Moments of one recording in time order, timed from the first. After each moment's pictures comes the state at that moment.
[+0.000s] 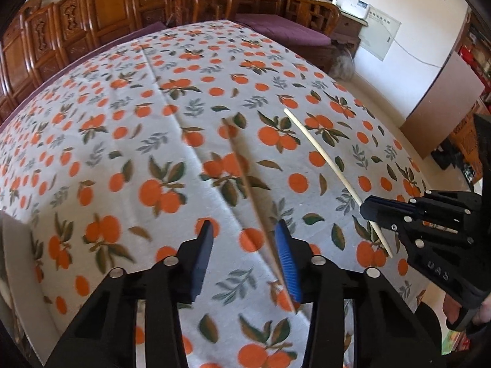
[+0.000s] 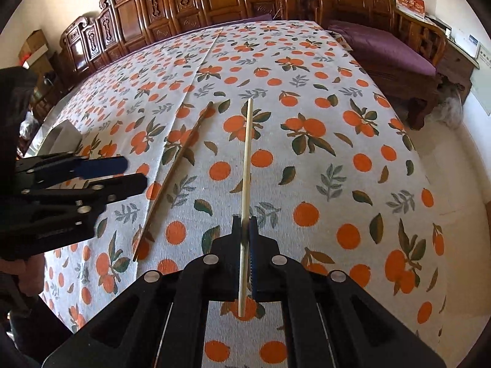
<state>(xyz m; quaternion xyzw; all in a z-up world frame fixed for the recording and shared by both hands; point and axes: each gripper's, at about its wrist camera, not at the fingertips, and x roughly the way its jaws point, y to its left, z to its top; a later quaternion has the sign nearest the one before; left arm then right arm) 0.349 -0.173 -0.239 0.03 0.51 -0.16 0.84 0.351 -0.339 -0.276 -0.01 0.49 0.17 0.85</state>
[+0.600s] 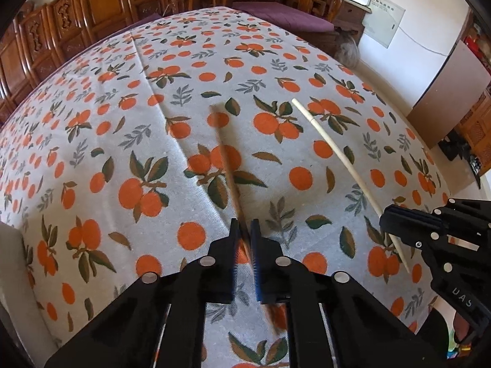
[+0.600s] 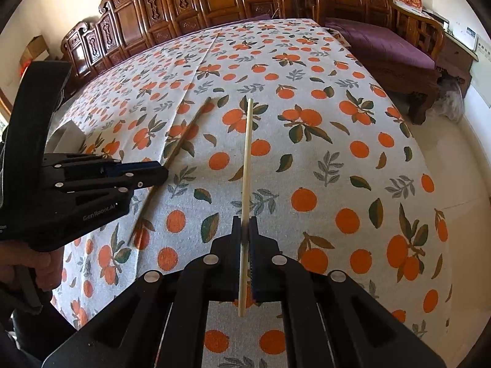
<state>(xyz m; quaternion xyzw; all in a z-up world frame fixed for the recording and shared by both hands) 0.360 -0.186 -0.257 0.05 0.53 -0.15 0.83 0.340 -0.346 -0.278 0.00 0.49 0.17 0.85</state>
